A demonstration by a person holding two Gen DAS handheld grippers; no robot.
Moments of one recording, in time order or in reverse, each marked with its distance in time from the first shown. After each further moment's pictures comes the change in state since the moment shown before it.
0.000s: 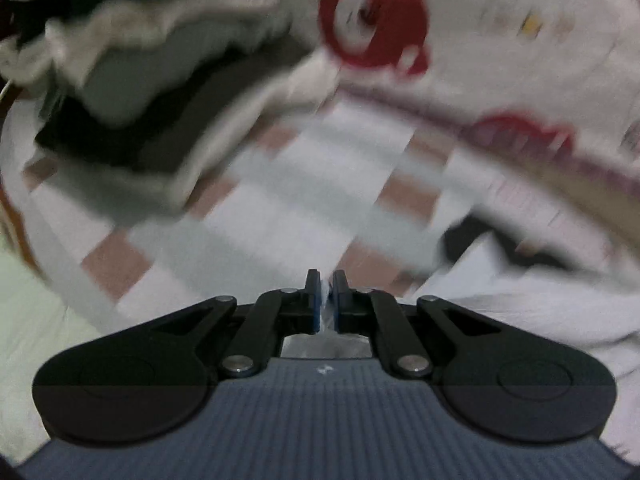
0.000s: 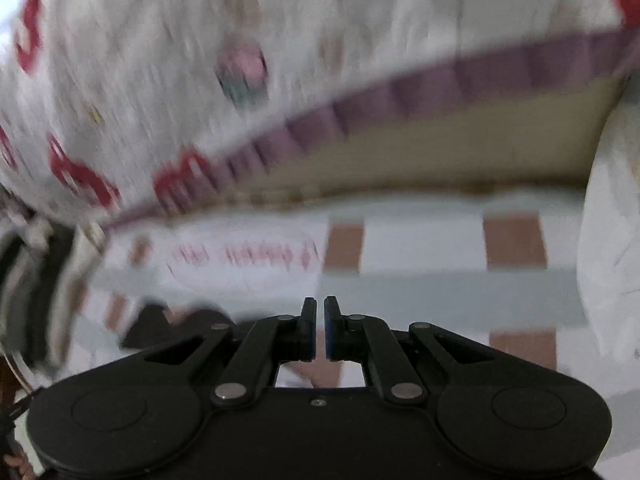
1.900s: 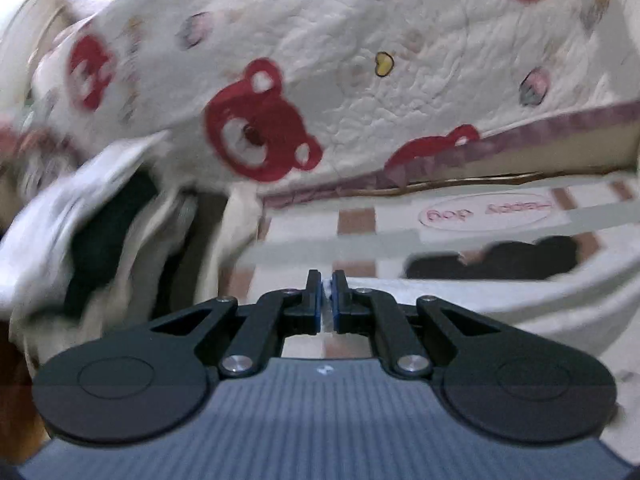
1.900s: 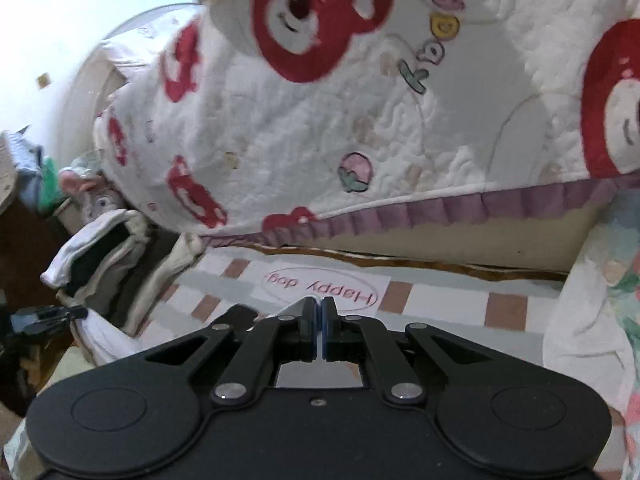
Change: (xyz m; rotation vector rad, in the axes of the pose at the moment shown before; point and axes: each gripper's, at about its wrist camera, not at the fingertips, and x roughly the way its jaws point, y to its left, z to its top) left arm -0.086 -0.115 0.117 0.606 -0.230 0.009; right arm -0.180 0.017 -0.013 -0.151 -0.261 0.195
